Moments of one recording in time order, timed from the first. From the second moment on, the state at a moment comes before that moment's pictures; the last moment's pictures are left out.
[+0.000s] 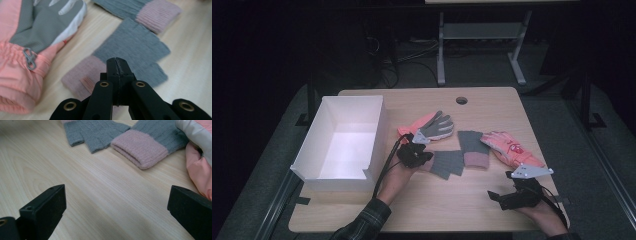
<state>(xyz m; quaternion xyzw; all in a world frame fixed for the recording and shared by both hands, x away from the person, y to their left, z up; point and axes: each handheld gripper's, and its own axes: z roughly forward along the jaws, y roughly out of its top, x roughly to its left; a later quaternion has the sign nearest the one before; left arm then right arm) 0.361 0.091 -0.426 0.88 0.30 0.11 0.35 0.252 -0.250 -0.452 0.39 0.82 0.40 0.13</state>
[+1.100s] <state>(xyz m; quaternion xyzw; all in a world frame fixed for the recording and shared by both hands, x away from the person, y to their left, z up) 0.402 0.086 -0.449 0.89 0.32 0.10 0.30 0.249 -0.255 -0.453 0.40 0.81 0.40 0.13</state>
